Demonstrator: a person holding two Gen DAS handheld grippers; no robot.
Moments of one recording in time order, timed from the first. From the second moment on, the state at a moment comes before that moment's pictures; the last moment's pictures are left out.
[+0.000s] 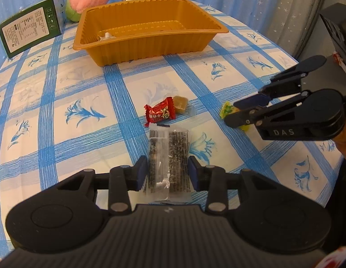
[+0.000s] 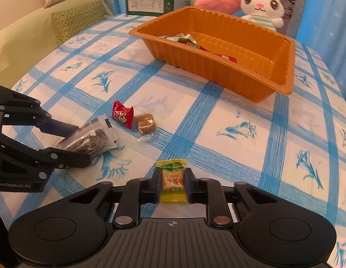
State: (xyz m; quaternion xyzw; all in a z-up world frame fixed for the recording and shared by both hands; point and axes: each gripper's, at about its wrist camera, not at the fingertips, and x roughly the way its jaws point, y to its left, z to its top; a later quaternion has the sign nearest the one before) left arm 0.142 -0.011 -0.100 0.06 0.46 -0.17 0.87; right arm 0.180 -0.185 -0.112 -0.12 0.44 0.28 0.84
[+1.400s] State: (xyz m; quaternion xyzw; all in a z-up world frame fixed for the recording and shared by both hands) left arm 0.089 -0.003 -0.021 -0.01 0.40 -0.08 0.91; right arm 0.098 -0.212 -0.037 0.03 0.41 0.17 0.89
